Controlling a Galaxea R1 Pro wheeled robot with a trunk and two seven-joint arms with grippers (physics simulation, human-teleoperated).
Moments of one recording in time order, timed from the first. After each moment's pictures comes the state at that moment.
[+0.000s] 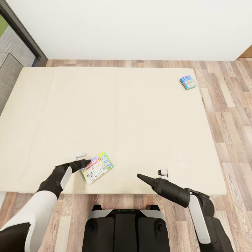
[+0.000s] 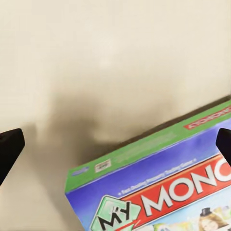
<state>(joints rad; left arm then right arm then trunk) -0.86 0.07 0.17 -0.63 0.11 0.41 -0.13 -0.30 0.08 -0.14 -1.57 -0.49 1.00 1.03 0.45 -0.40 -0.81</state>
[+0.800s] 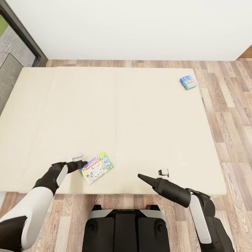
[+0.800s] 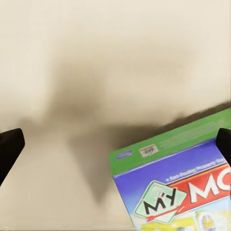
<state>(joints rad) -0.90 0.12 0.17 -0.55 0.12 0.48 -0.13 -0.30 0.07 -0.14 -1.57 -0.49 1.00 1.03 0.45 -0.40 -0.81</state>
